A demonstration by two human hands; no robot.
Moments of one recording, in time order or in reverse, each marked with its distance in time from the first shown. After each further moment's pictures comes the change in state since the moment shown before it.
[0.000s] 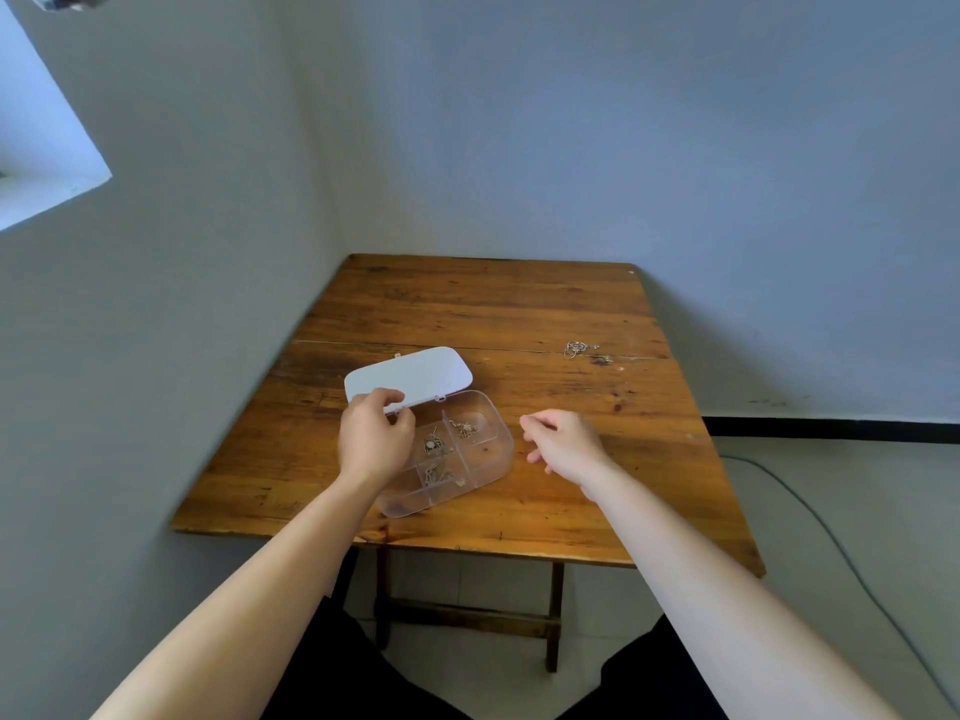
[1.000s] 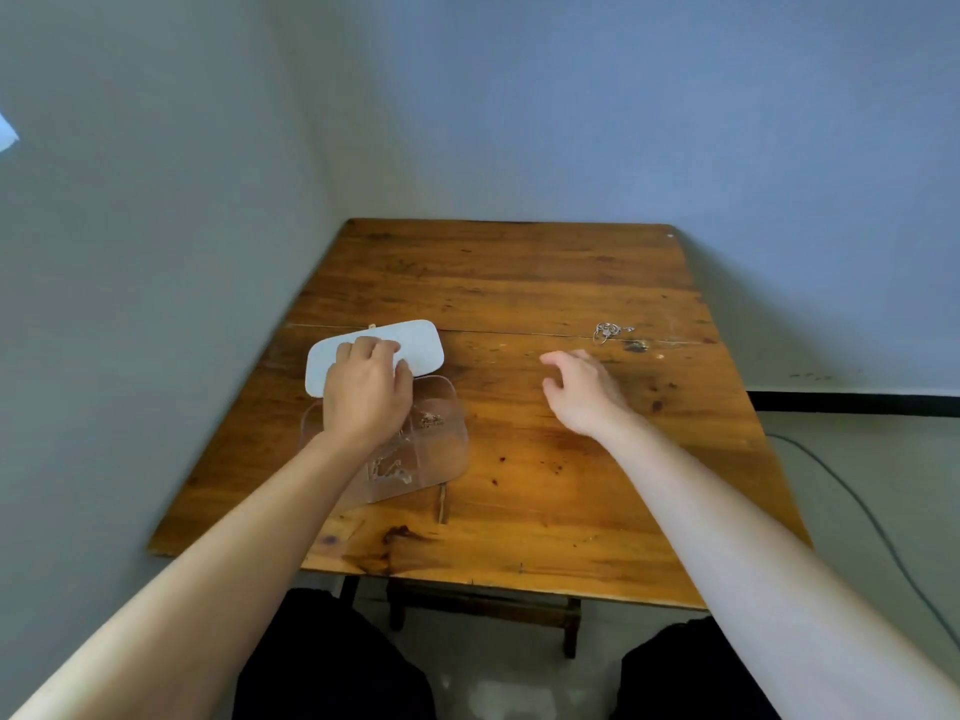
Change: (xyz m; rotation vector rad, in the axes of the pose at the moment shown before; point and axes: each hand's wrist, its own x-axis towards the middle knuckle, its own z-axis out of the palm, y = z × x) left_hand 0.075 -0.006 0.010 0.506 0.009 0.314; right_hand 0.092 -0.013 -0.002 -0.466 0.015 -0.147
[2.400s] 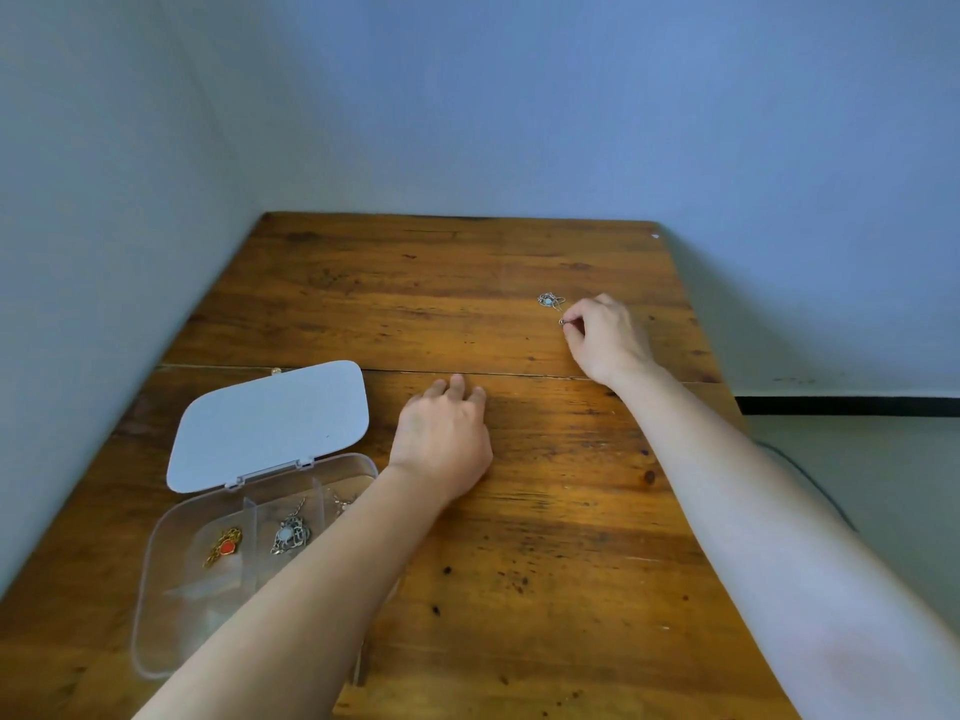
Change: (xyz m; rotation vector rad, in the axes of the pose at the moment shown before) left_hand 0.057 0.113 0.094 0.220 -0.449 0.273; right_hand 0.159 0.083 -0.041 -0.187 0.267 -0.025
